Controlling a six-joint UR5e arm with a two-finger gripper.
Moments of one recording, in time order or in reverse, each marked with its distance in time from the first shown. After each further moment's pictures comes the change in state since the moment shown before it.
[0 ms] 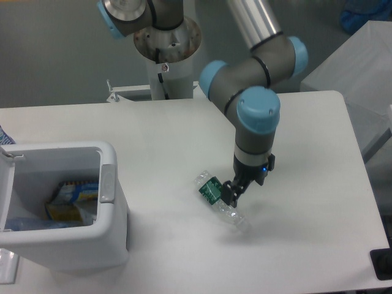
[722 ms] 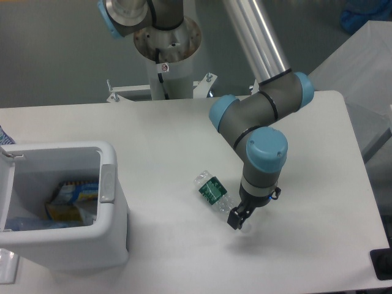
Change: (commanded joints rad) arm -0.015 -0.138 0.083 0.012 0.000 0.003
